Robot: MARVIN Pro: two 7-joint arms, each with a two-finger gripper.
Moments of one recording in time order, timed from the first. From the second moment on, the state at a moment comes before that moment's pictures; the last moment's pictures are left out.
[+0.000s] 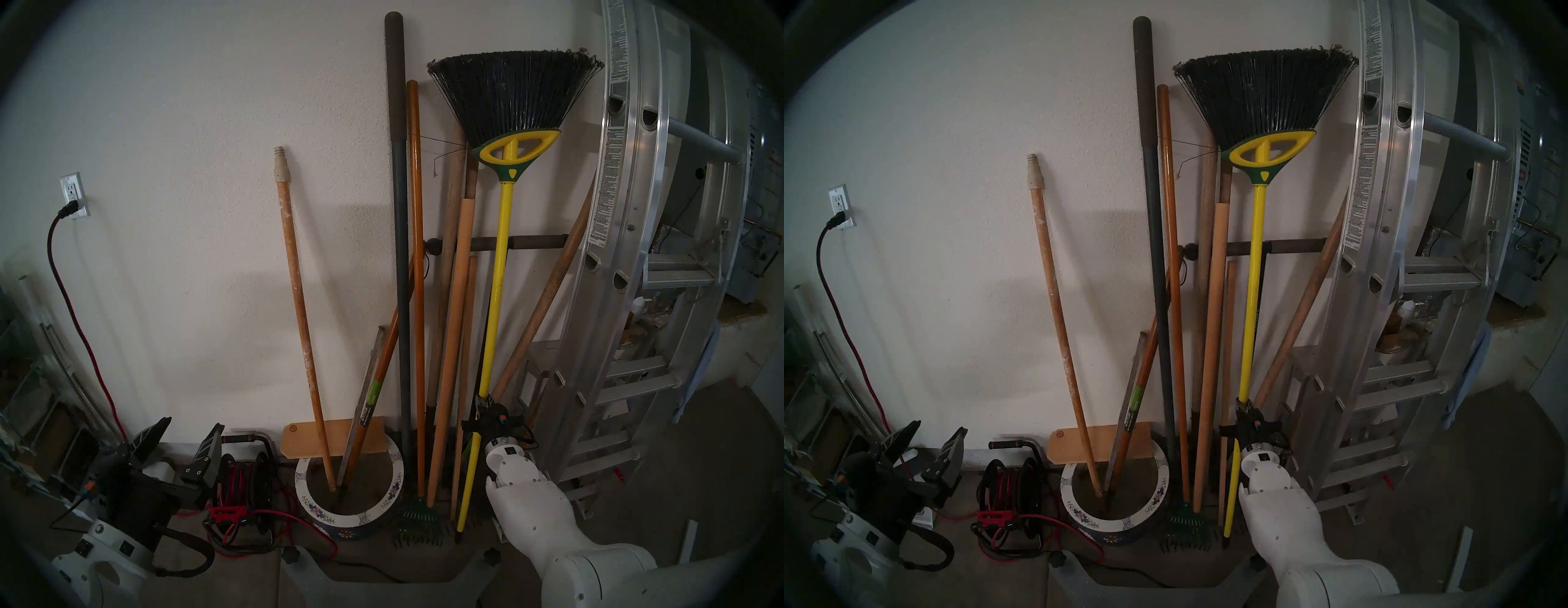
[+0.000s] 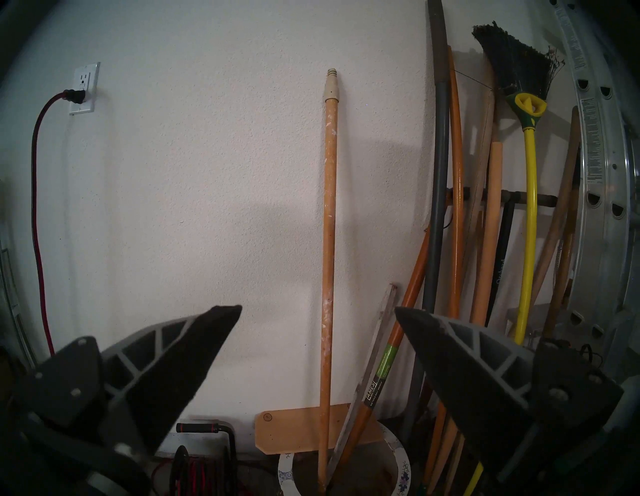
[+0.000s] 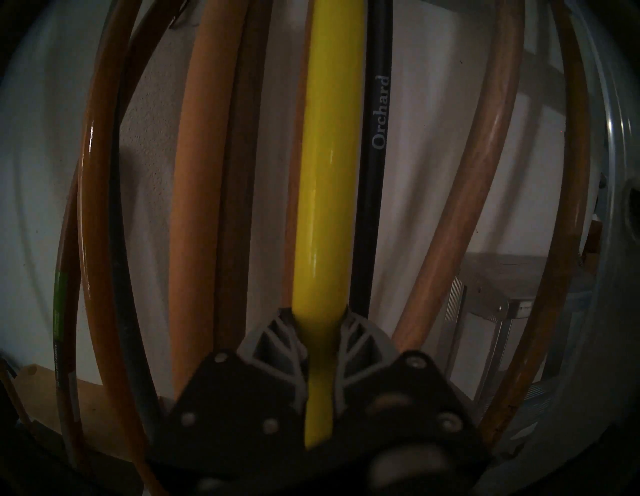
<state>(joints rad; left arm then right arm) 2.87 -1.16 -1.97 -2.44 -0.63 -0.30 -0.01 -1.28 -1.54 1.66 -0.64 -0.15 -0.58 0.00</state>
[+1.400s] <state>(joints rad) 2.87 -1.24 -2.01 -2.44 -0.65 -0.25 -0.13 -1.45 -1.61 1.64 -1.00 -0.19 -0.81 -0.09</state>
